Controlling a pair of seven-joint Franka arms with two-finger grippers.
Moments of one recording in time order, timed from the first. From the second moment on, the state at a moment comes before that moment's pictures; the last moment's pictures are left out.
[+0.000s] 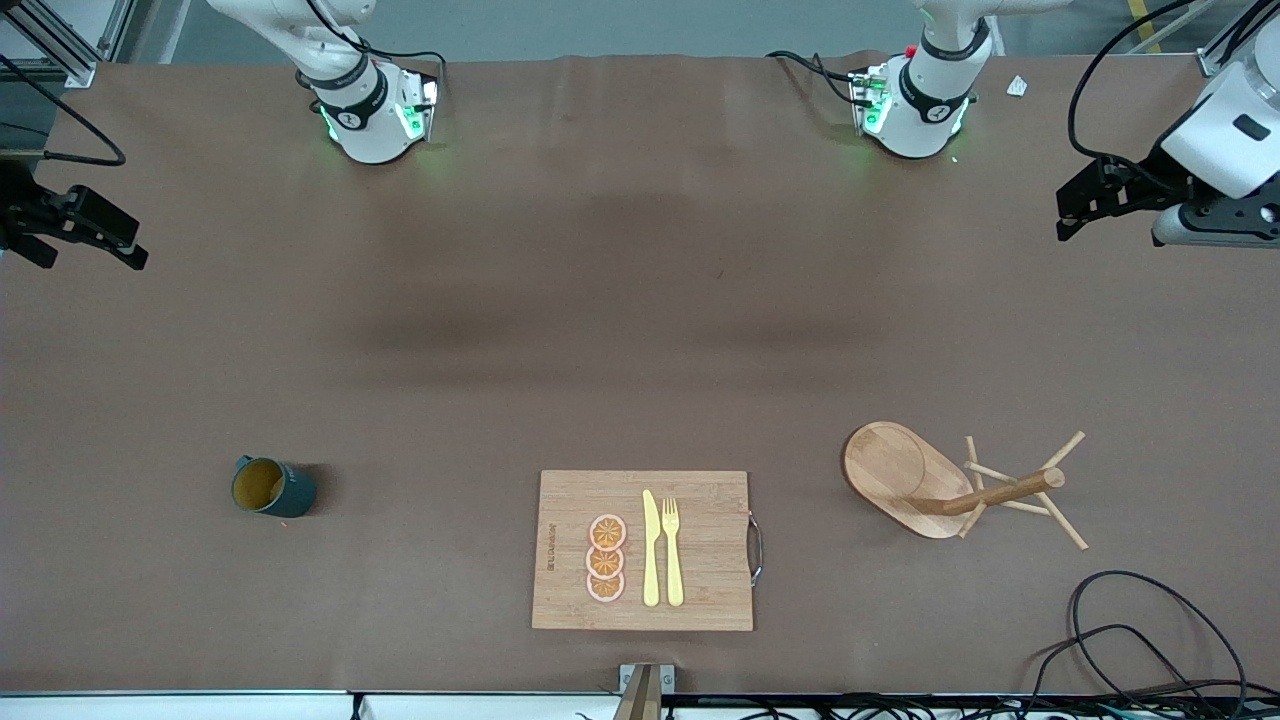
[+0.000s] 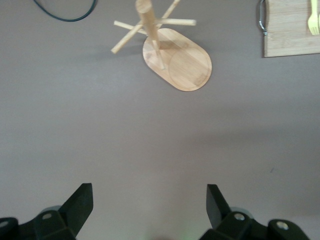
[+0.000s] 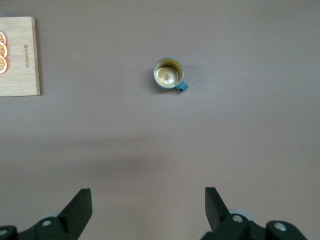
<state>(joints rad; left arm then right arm) 0.01 -0.08 -0.11 -1.63 0.01 1.54 -0.02 -0.10 -0.07 0.06 -1.62 0.01 1.60 0.00</state>
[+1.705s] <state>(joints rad) 0.07 -0.07 -0.11 -1.60 0.02 1.53 -0.02 -0.06 0.48 0.06 -1.64 -0.01 2.19 -0.01</state>
